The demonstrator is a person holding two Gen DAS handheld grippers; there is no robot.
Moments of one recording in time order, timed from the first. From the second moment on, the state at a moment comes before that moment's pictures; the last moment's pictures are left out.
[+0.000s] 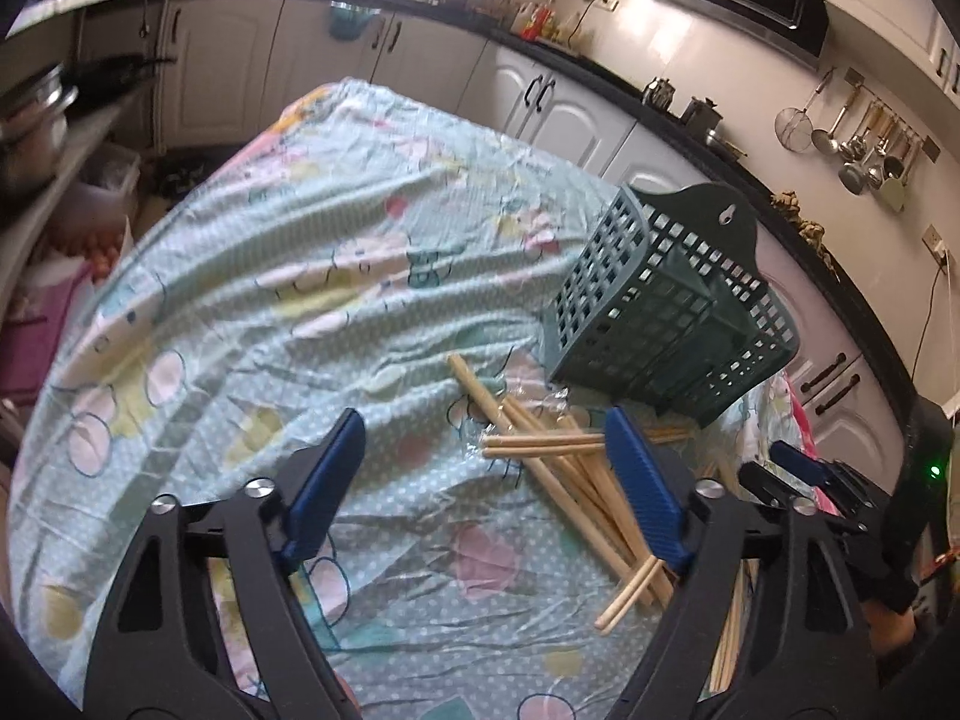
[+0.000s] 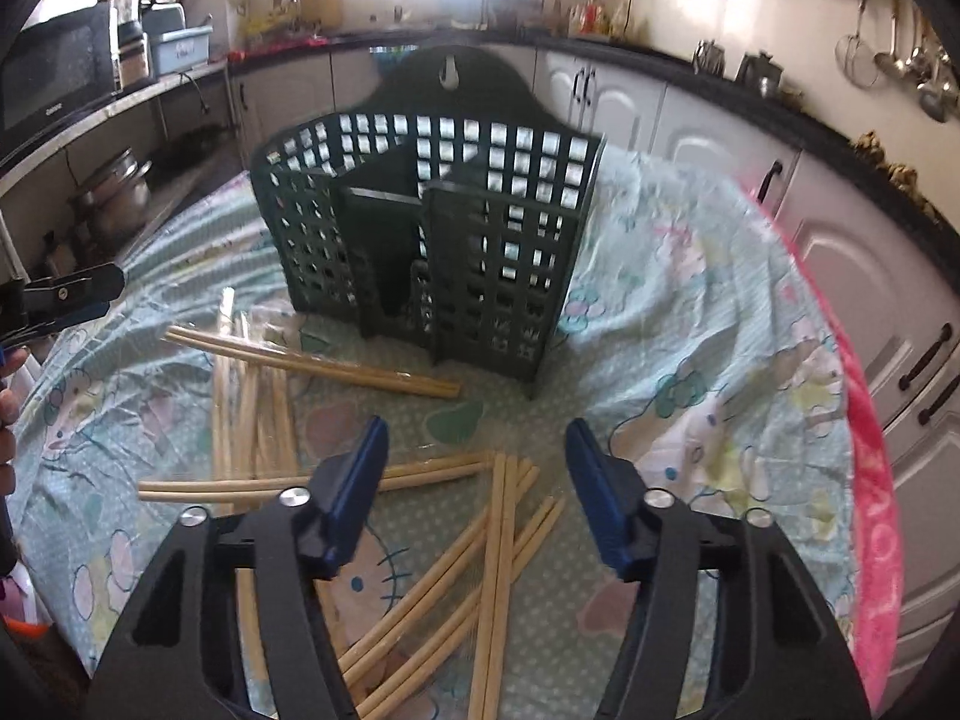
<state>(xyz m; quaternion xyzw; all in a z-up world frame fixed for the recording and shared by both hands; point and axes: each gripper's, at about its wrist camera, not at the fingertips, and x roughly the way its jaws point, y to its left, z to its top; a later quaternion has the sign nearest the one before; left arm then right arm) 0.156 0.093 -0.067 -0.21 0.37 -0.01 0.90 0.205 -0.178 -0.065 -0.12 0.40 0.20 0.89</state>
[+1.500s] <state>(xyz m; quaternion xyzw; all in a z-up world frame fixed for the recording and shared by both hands) 0.161 0.065 -0.021 -0.22 0.31 -0.14 0.91 0.201 -0.196 -0.007 -0.06 0.37 0.25 0.89</state>
